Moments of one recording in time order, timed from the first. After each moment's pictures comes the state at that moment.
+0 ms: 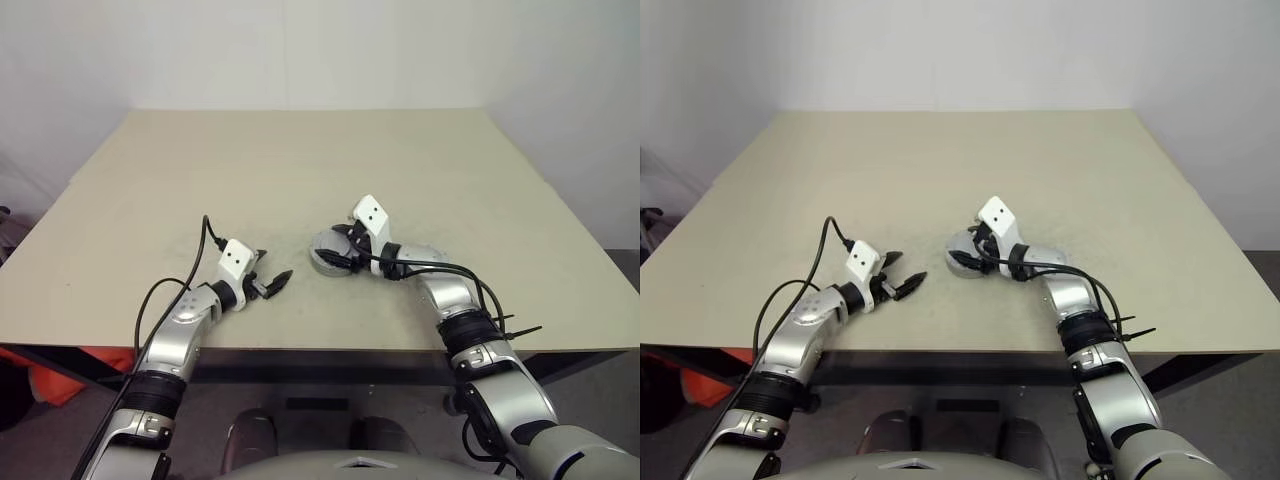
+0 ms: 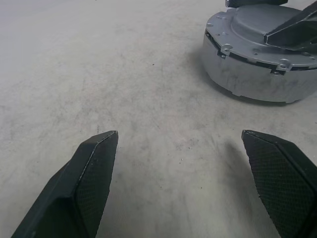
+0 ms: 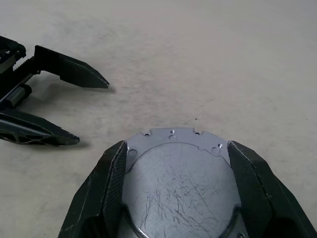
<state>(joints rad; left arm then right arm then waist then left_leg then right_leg) -0.23 0.30 -0.07 0.23 -0.17 0.12 -0.65 -0.57 -0.25 0.17 0.49 0.08 0.10 0.82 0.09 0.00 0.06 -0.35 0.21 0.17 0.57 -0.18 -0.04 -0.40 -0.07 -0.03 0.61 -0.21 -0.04</state>
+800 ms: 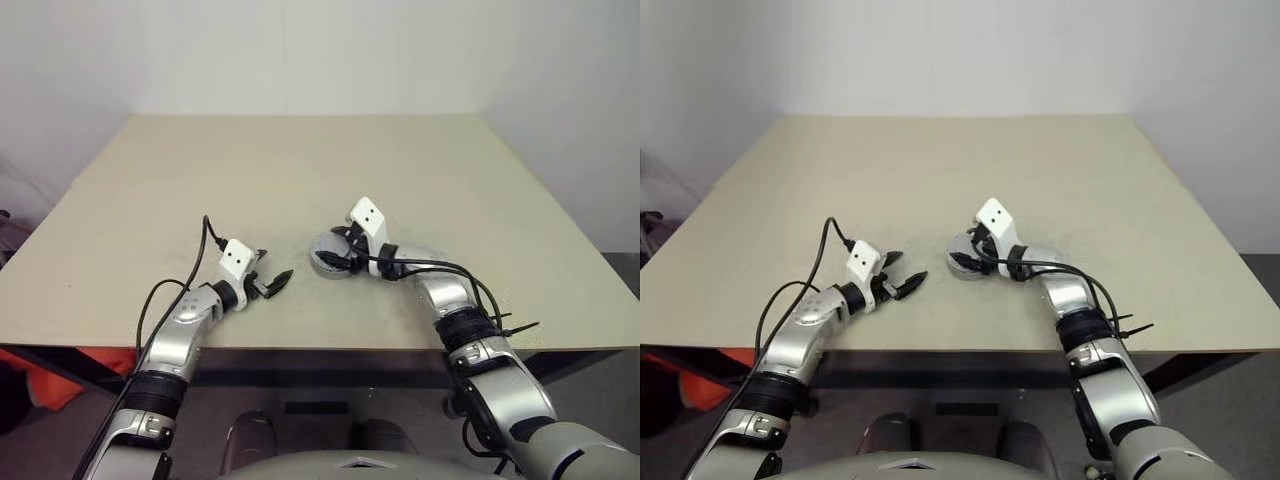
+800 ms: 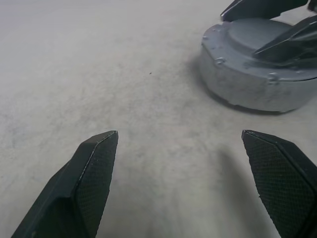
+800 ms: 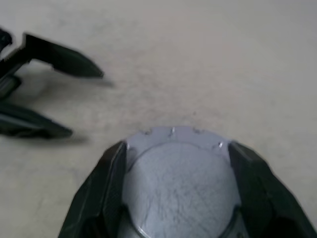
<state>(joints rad) -0.23 0.29 -0.07 0.23 -0.17 0.12 -0.64 -0.60 -0.24 0.19 0.57 0.06 0.09 0.79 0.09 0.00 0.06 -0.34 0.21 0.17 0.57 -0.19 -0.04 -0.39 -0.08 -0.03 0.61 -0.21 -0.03</state>
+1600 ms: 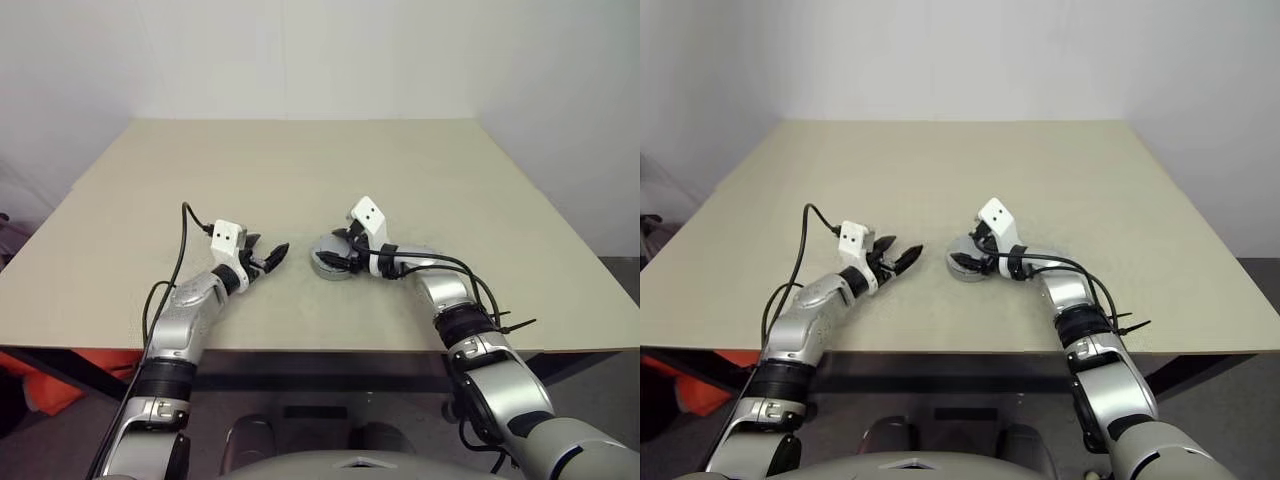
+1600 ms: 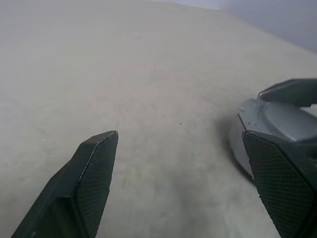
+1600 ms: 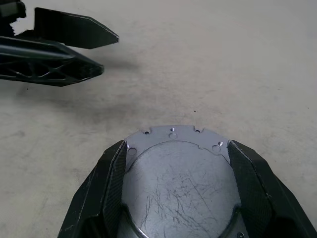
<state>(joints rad) -0.31 0.19 0.06 0.18 -0.34 0.37 -0.51 -0.62 -0.24 0.18 0.62 0.08 0.12 0.85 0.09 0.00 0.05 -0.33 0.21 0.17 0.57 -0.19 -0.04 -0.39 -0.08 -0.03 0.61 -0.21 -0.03</state>
